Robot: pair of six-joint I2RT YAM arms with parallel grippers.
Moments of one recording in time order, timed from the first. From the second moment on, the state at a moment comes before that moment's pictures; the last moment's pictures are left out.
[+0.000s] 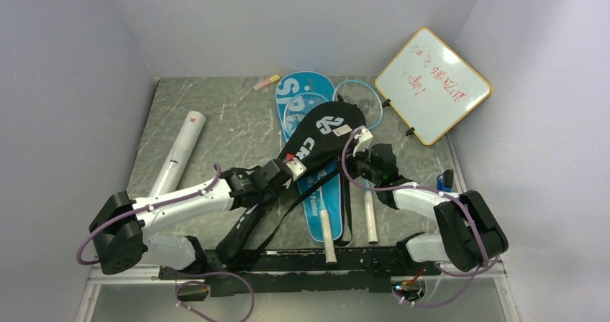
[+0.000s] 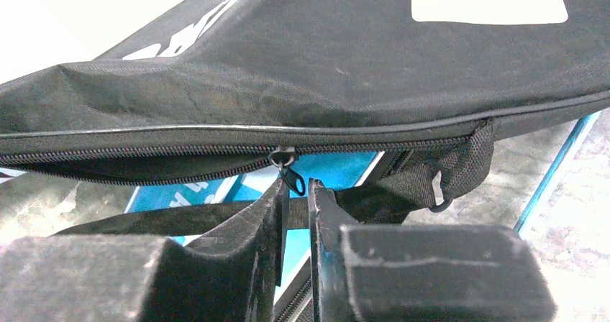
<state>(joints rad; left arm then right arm) -1.00 1.29 0.89 -0.64 -0.25 -0.15 0.39 1.32 0.40 0.51 -0.31 0.12</state>
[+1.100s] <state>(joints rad) -1.00 1.30 0.89 -0.63 -0.14 -0.14 0.85 1.22 0.47 0.31 -0.37 0.16</state>
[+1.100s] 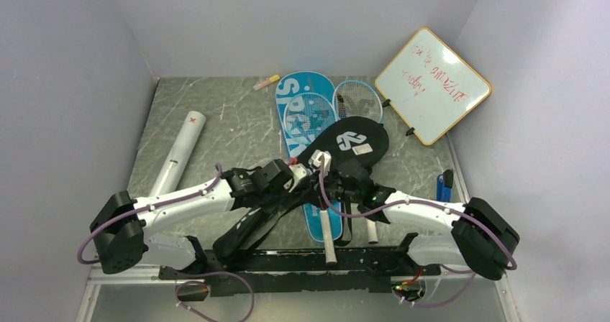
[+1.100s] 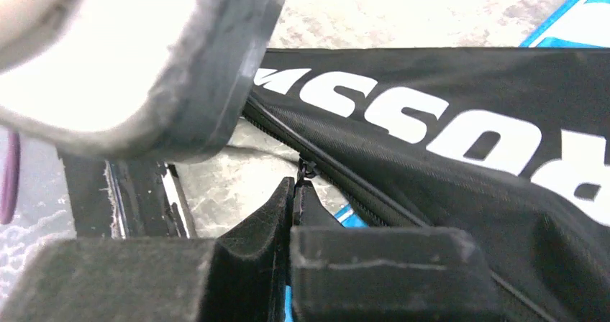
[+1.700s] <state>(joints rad) -0.91 1.21 0.88 -0.48 0.06 -0.29 0.56 1.22 0.45 0.20 -0.46 0.31</state>
